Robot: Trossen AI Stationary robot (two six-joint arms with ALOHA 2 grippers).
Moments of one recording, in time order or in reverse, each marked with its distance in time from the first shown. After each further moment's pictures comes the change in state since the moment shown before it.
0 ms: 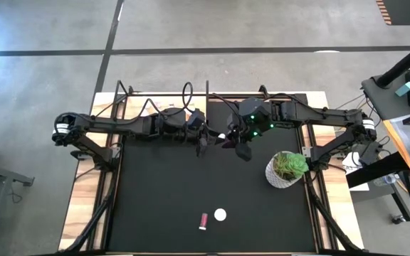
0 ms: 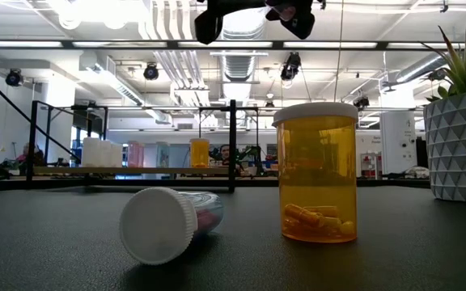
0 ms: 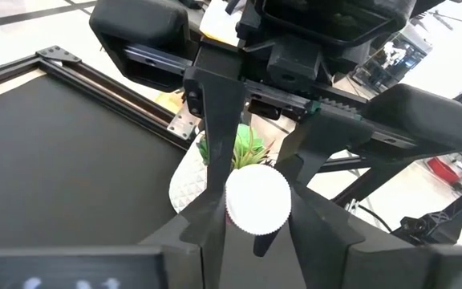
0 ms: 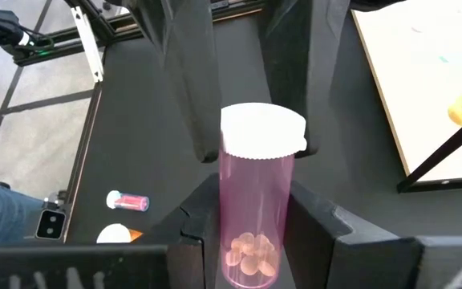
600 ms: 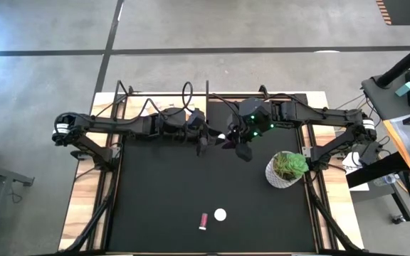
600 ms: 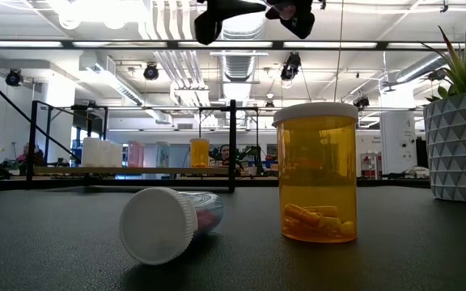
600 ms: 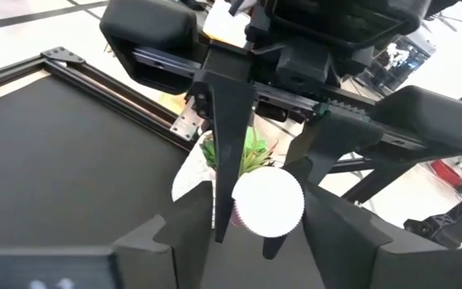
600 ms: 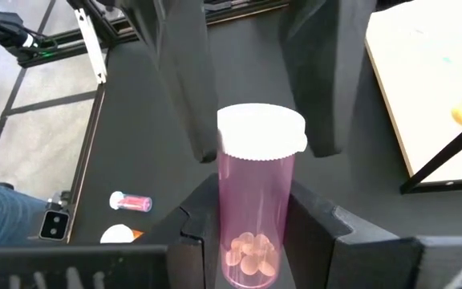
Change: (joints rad) left arm 0.000 0.000 0.000 -0.001 -0.007 -0.002; right arm 0.000 0.000 0.000 0.004 -0.004 0.003
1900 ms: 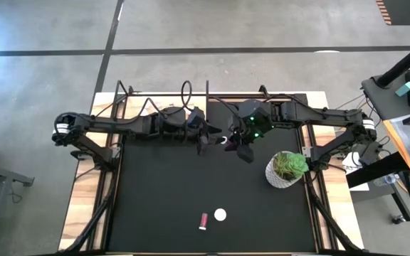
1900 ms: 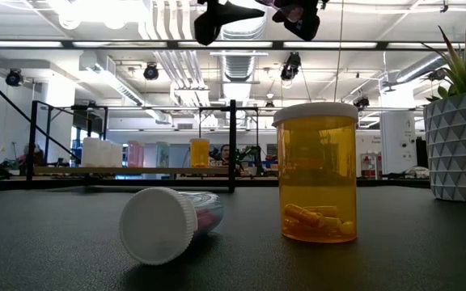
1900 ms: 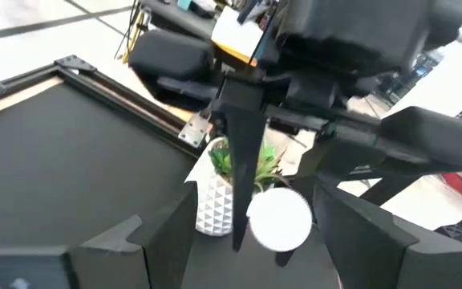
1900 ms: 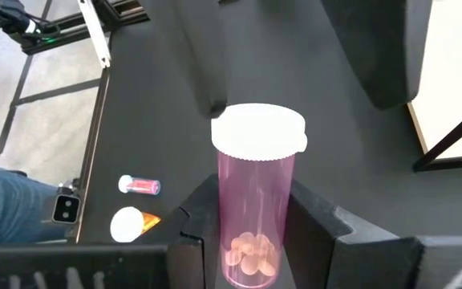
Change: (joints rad) left arm 0.002 0.000 0.000 0.006 -0.024 0.000; right arm 0.002 0.000 0.000 -0.052 -0.023 0.018
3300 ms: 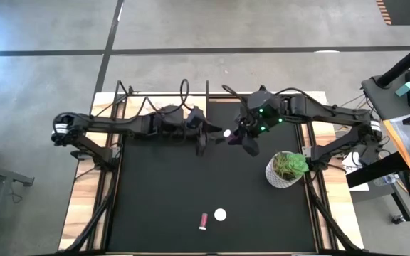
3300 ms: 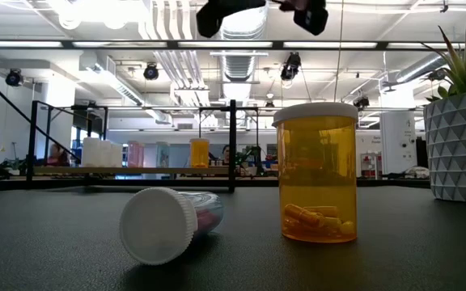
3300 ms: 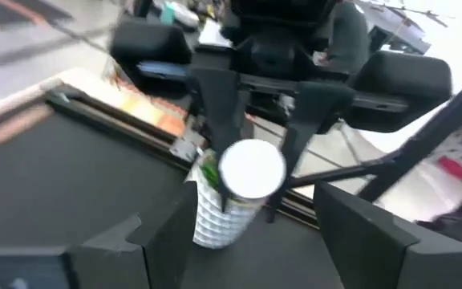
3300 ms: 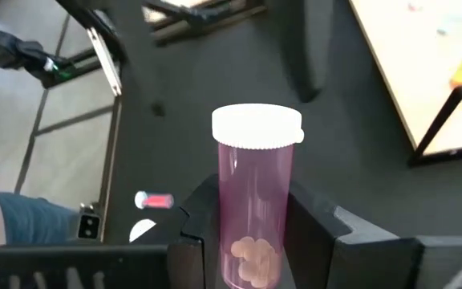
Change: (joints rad) left arm -0.001 -0.010 0.011 0.023 0.017 0.084; right arm -0.051 -0.066 0.000 -0.005 -0.041 0.068
